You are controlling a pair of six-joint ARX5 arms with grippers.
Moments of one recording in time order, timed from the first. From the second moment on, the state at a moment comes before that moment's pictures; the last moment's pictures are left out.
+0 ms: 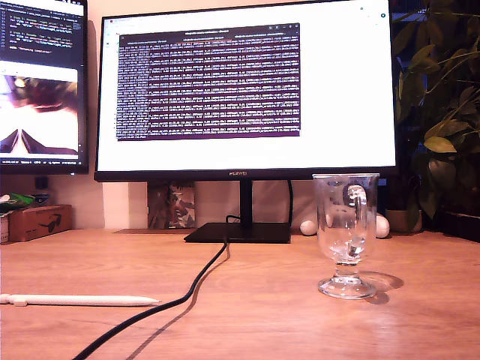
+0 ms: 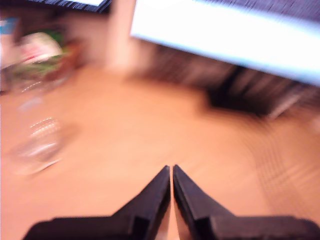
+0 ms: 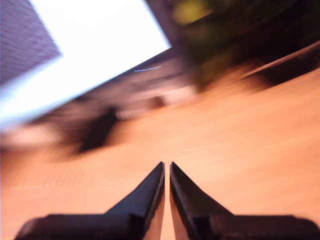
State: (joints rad) left arm -0.08 0.00 0.06 -0.17 0.24 -0.37; right arm 0.03 0.02 0.03 -0.14 -0.29 0.57
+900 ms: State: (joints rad) left arm -0.08 0.65 0.52 -0.43 0.35 -0.28; right arm 0.27 0.80 0.82 -0.80 -0.39 0.60
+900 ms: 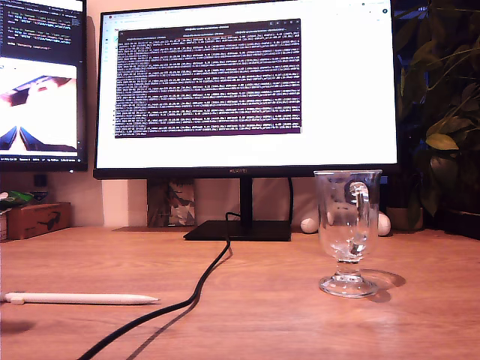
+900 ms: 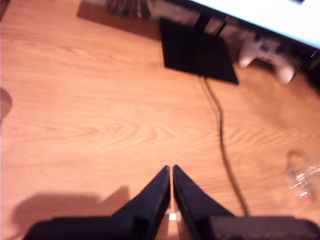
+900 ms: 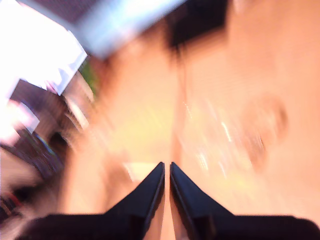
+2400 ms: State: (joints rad) left arm -0.08 0.72 0.55 -0.40 0.35 -0.16; right arm 0.61 1.51 1.12 -0.92 -0.09 0.55
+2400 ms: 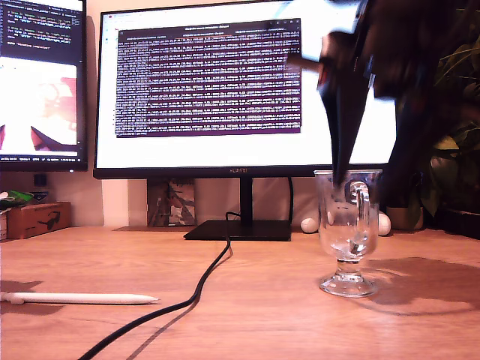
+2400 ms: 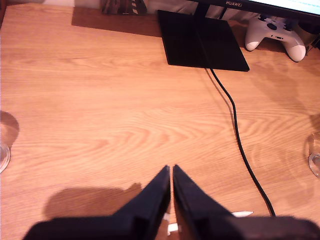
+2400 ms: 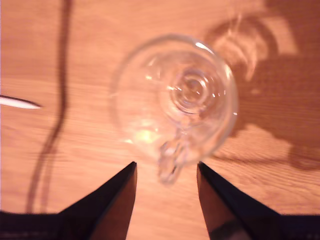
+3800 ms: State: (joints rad) left arm 0.10 1.48 1.30 -1.18 -0.02 0.05; right arm 0.61 1.53 1.12 -0.86 -0.09 0.34
